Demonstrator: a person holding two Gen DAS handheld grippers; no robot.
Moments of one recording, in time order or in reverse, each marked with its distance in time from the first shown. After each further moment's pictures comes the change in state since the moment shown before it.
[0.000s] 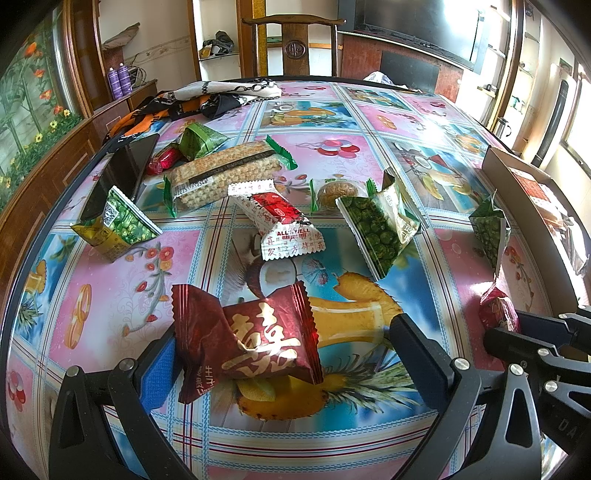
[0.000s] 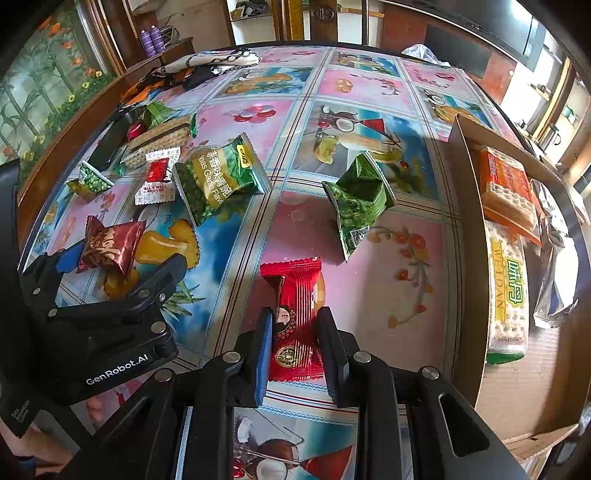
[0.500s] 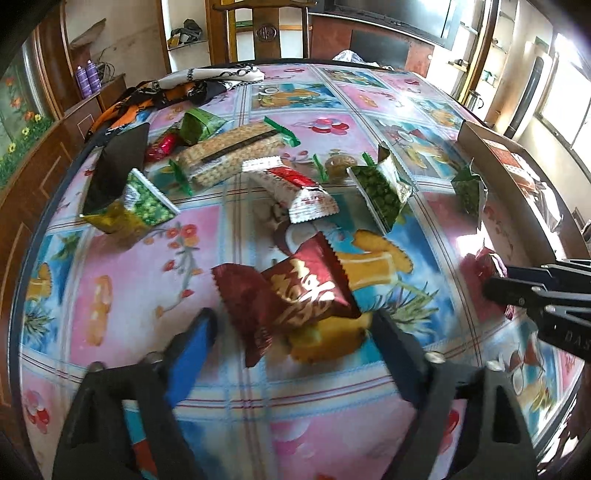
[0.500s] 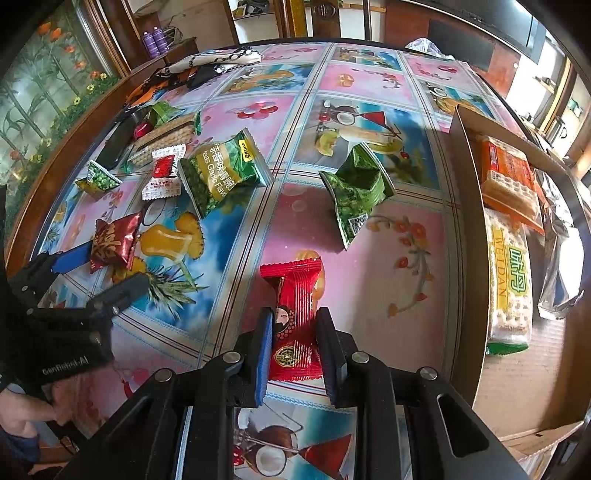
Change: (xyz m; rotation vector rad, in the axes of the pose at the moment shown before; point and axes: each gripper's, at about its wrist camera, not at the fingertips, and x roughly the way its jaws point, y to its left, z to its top) left arm -0.019 0.033 -0.010 0.091 0.088 -0.106; right arm -0.004 -0.007 -0.006 0.017 0.014 0.050
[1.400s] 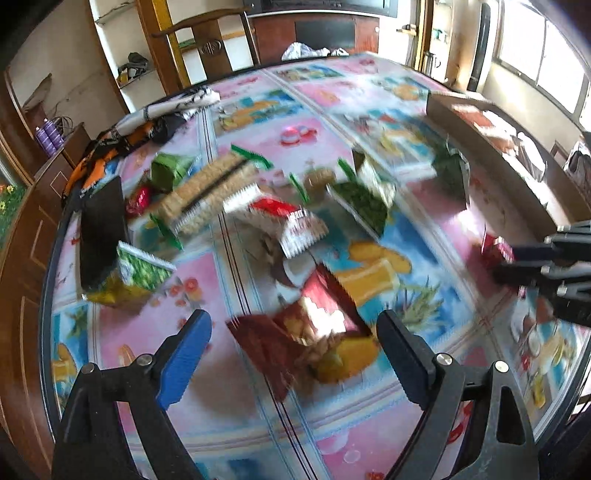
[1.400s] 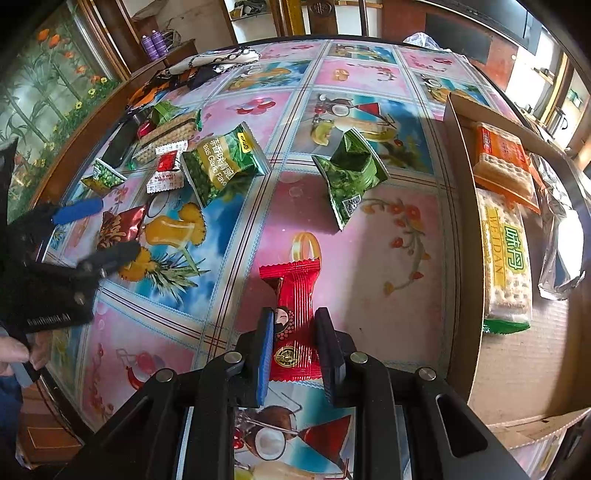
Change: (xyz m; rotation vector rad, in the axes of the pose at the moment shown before) left arm 0.001 -0.007 0.018 0.254 0.018 -0.003; right arm -0.005 -0.005 -0.010 0.018 0.006 0.023
